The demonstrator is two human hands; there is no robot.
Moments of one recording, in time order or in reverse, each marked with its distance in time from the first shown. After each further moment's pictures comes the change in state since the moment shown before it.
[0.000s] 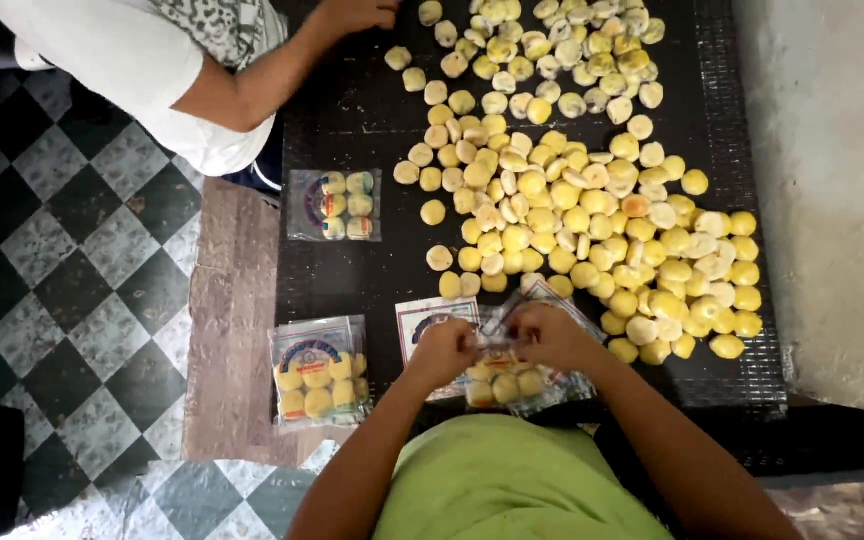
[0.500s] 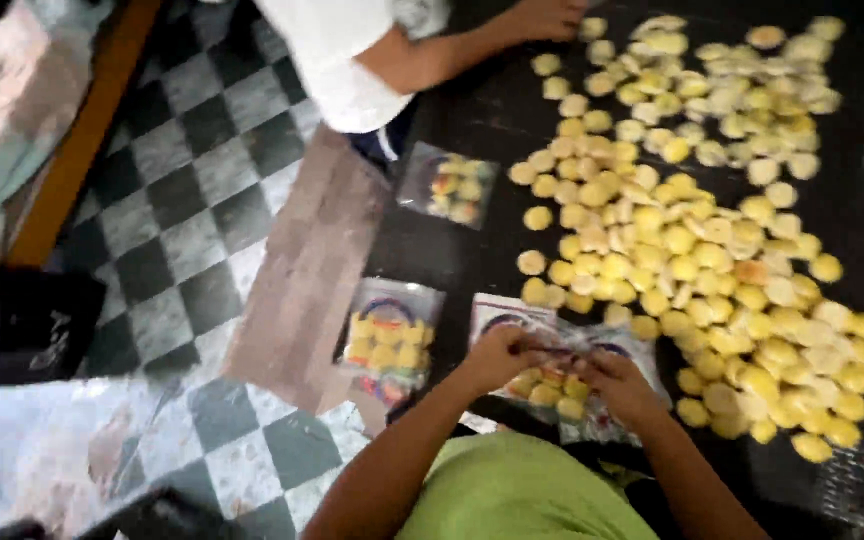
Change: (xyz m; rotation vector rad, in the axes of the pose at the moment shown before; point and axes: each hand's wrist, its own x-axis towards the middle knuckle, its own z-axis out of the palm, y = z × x) left_hand -0.033 0.011 -0.018 -0.446 0.152 -0.161; right_hand -0.023 0.012 0.035 0.466 0.105 0.526
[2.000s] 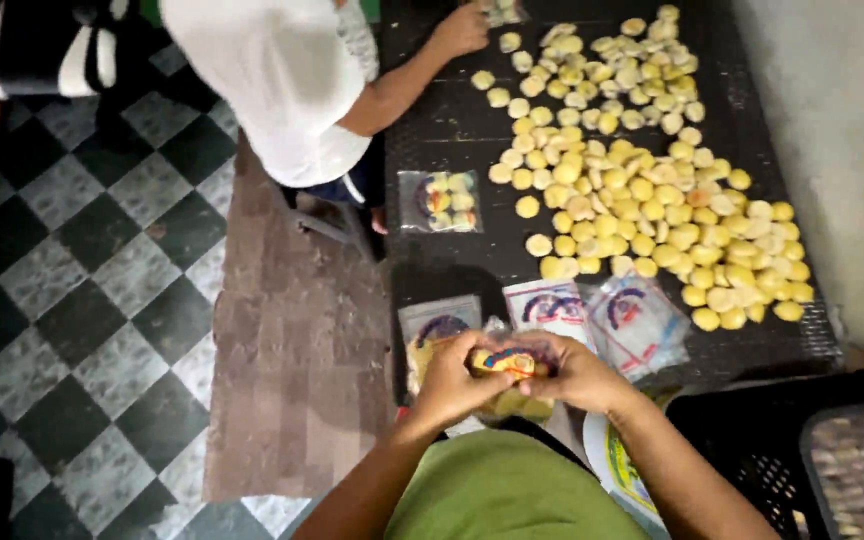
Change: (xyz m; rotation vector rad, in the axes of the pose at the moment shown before) left_hand -0.117 0.001 -0.196 -0.178 -0.070 0.265; right_hand -0.081 -0.146 0.227 0.196 -0.140 -0.307
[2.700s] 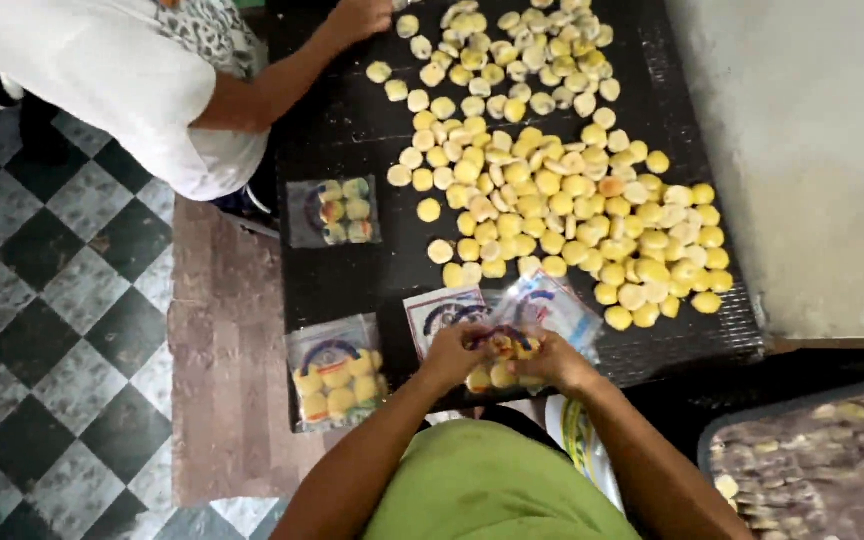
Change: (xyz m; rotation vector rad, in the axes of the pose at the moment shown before) left_hand 0.120 -0.080 0.188 0.161 -0.138 -0.319; right_hand -0.039 0.068 -0.182 -0.009 0.313 0.329
